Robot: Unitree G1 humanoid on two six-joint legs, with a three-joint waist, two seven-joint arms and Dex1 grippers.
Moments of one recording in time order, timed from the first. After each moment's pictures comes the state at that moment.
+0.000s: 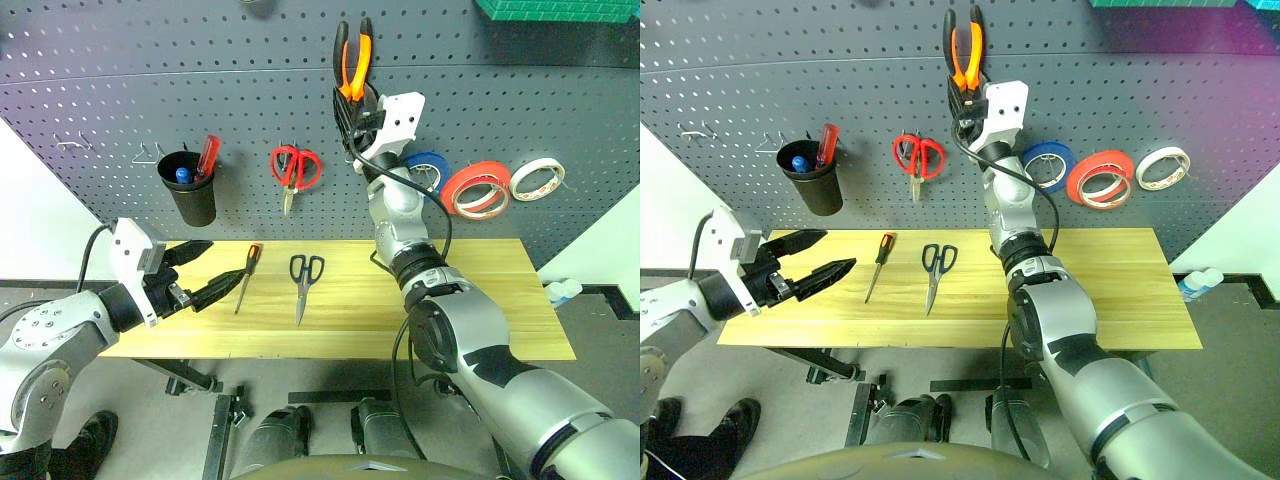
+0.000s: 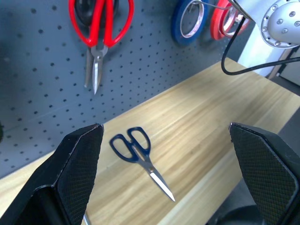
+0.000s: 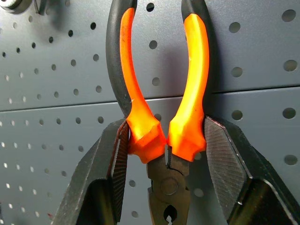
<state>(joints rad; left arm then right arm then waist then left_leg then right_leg) 0.05 0.75 0.38 -0.56 -0.80 0.73 -0.67 -1.14 0.01 -0.17 1.12 0.13 -0.62 0.24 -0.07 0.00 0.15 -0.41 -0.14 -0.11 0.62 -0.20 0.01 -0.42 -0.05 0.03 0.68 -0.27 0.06</state>
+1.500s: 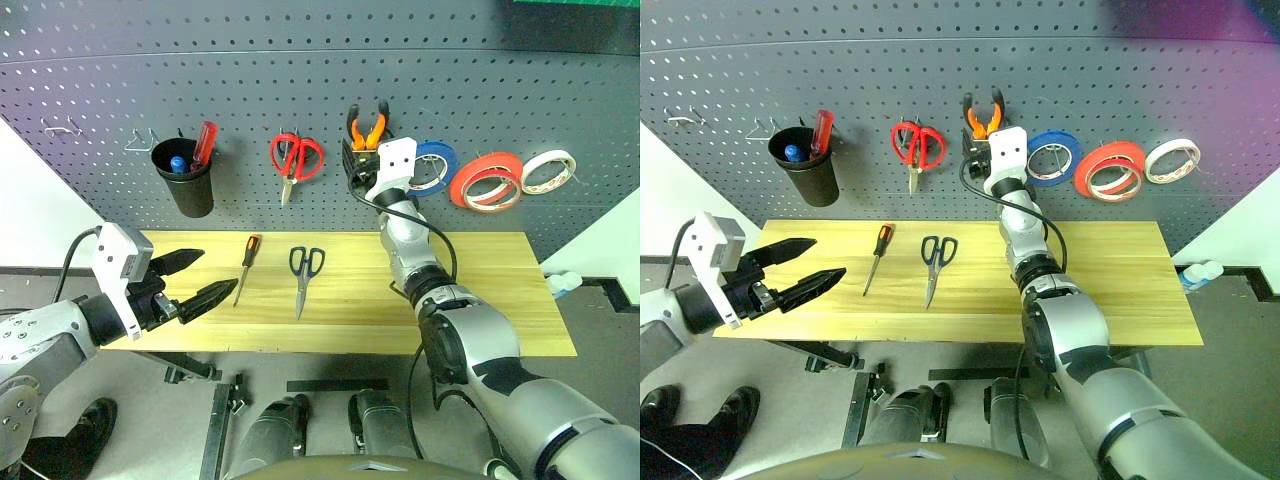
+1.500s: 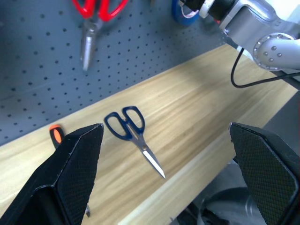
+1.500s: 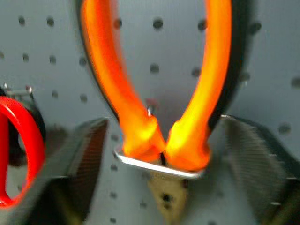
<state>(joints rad) 0.13 0.82 0.49 -0.64 -0.92 0.82 -0.63 -1.03 -0.05 -0.12 1.22 -0.03 -0.68 0.08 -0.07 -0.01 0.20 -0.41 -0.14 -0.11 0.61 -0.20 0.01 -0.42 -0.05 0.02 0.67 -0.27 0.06</state>
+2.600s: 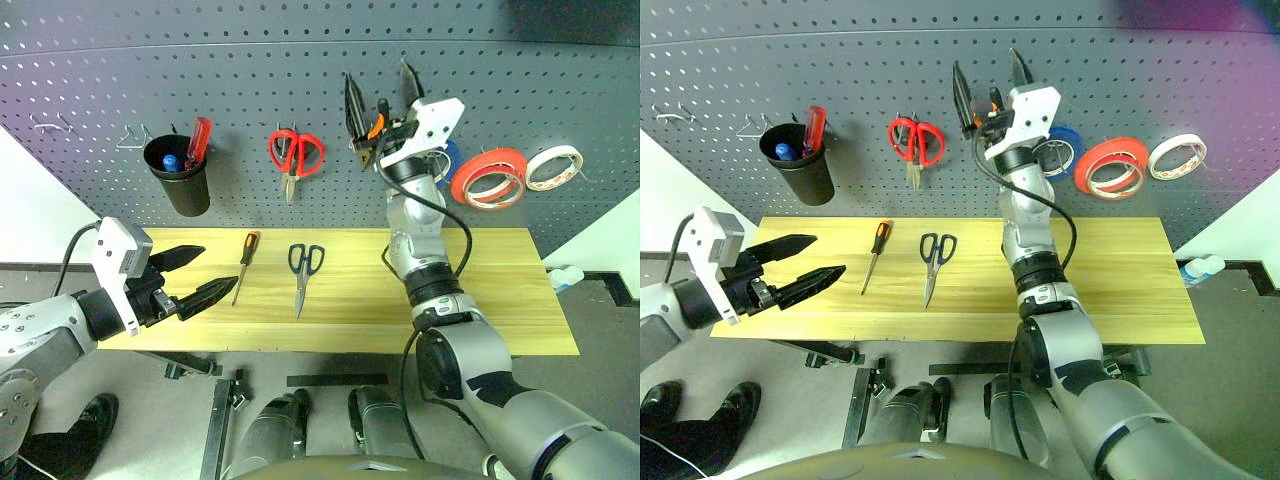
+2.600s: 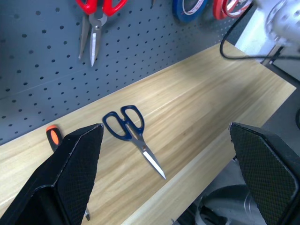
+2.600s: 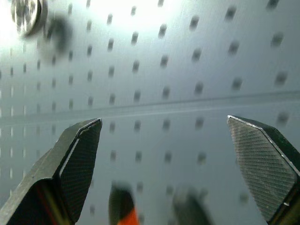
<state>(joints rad) 0.09 0.84 0.47 -0.61 -0.92 0.82 -0.64 -0.95 -0.02 -0.14 0.63 0.26 -0.53 0.33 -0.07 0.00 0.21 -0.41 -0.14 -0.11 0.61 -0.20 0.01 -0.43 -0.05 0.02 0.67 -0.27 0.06</state>
